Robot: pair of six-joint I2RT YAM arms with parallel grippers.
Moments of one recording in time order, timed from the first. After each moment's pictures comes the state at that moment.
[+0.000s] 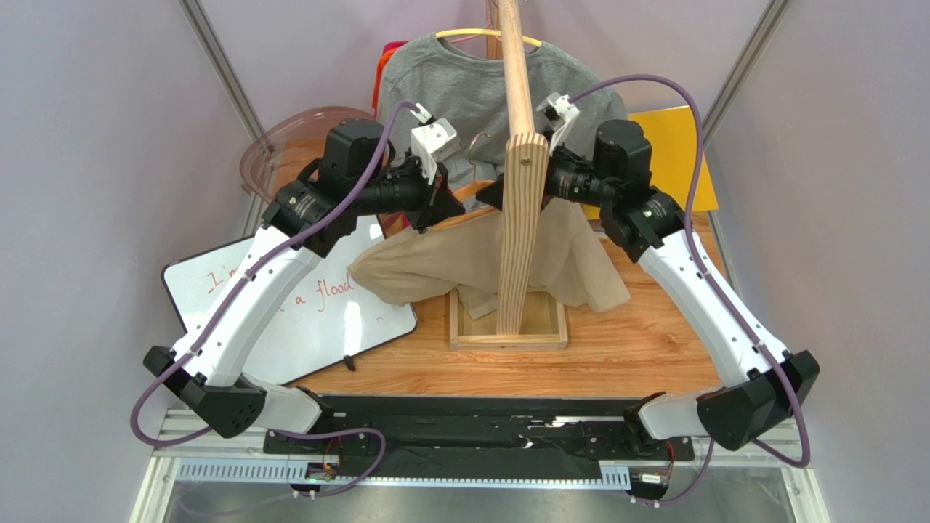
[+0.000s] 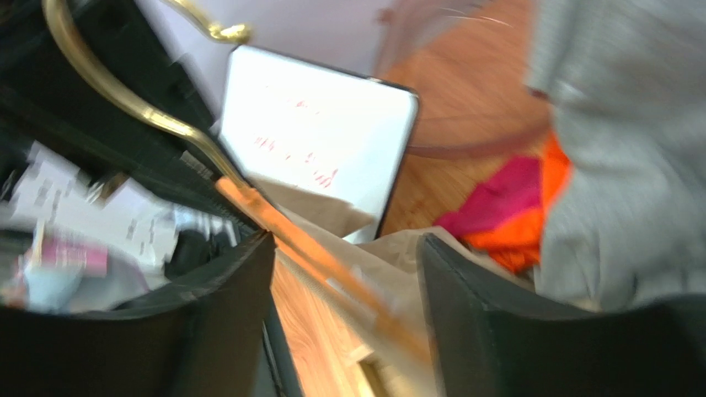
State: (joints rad) left arm -0.60 1.40 1.75 -0.78 0.50 0.12; right arm 0.46 1.38 1.49 -0.24 -0.75 0.27
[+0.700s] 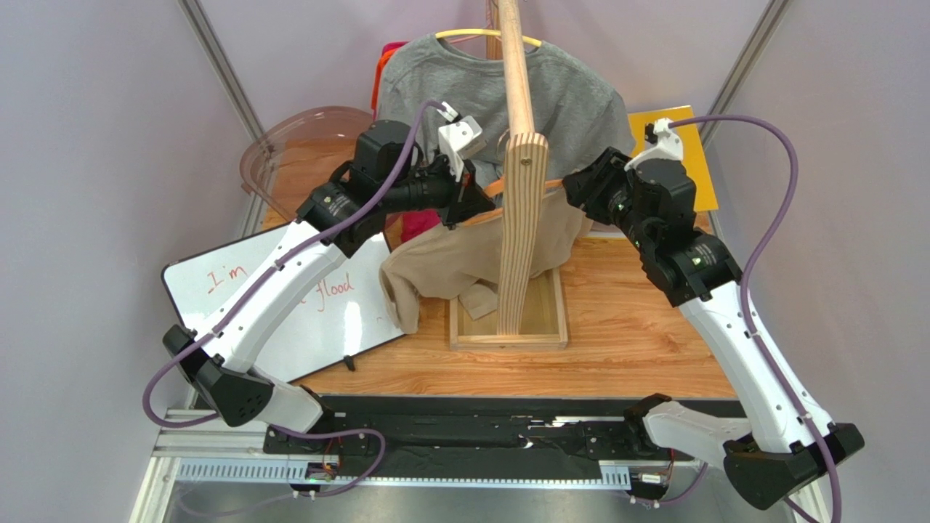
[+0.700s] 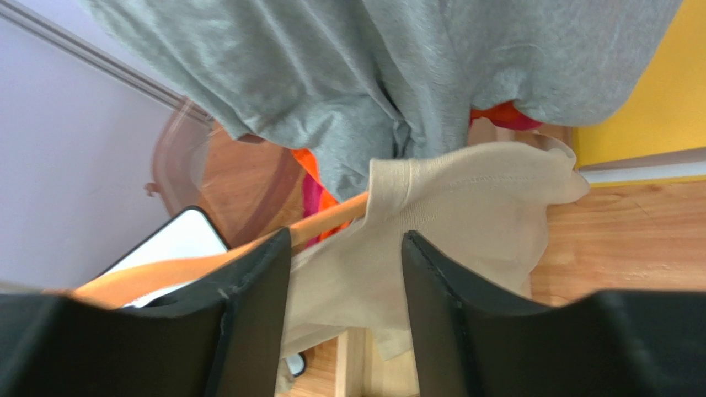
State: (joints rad) left arm -0.67 1.44 1.66 -0.54 0.47 0.03; right arm 0.44 1.08 1.35 -0.50 0.16 0.64
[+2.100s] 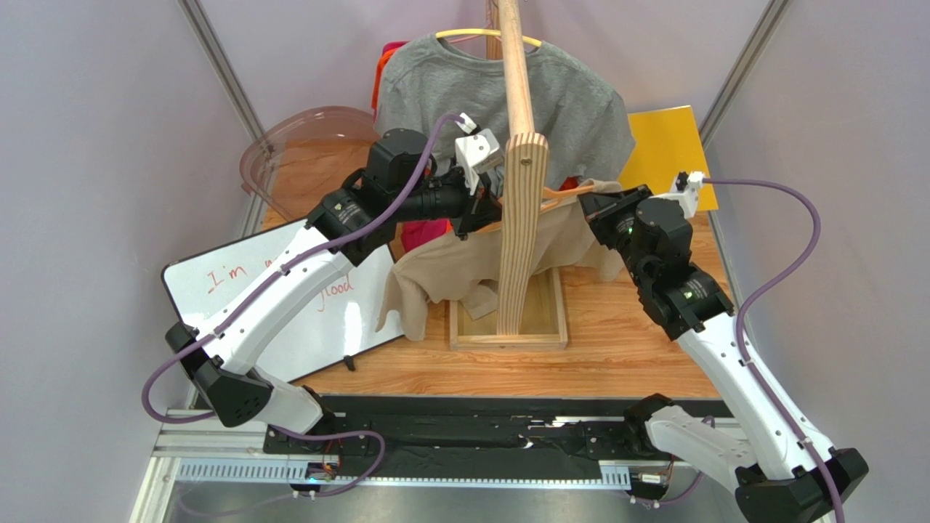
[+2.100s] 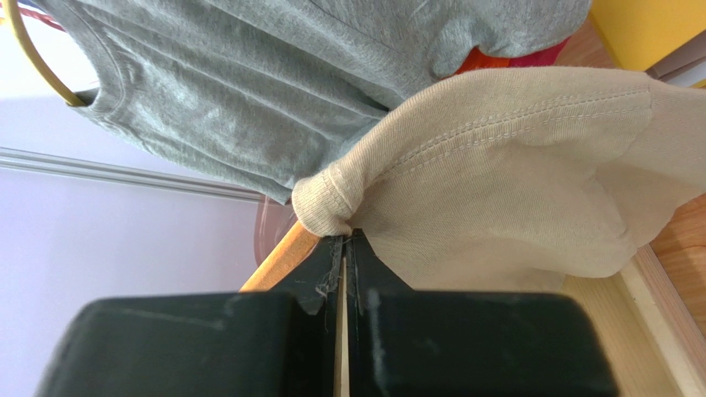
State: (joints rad) left arm -0.77 1.45 1.66 -0.52 0.46 0.07; right arm 0.44 0.95 1.05 -0.32 0.31 1.11
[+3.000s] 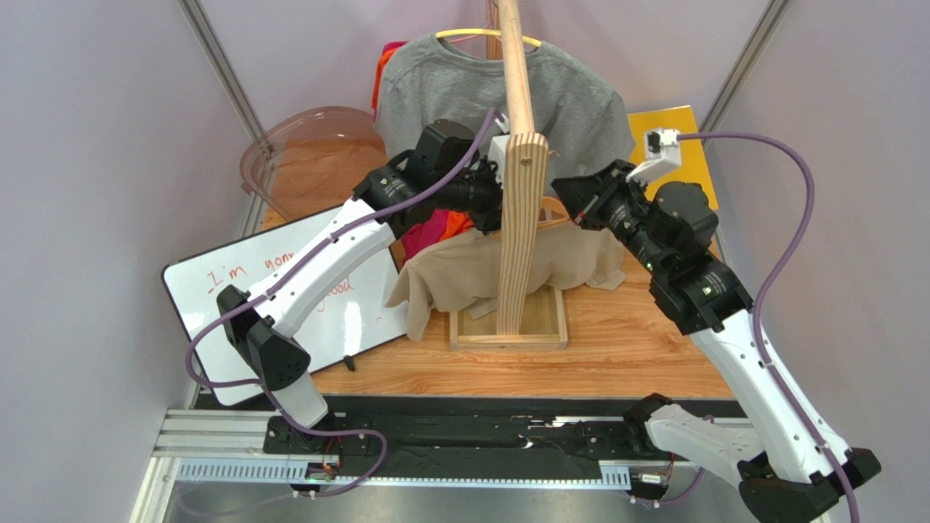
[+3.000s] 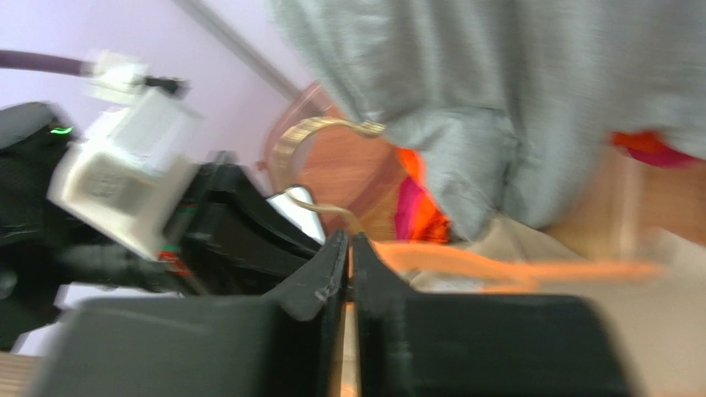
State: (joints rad) left arm -0.77 1.68 1.85 -0.68 0.46 0.06; right arm 0.50 0.99 1.24 -0.27 -0.02 0.65
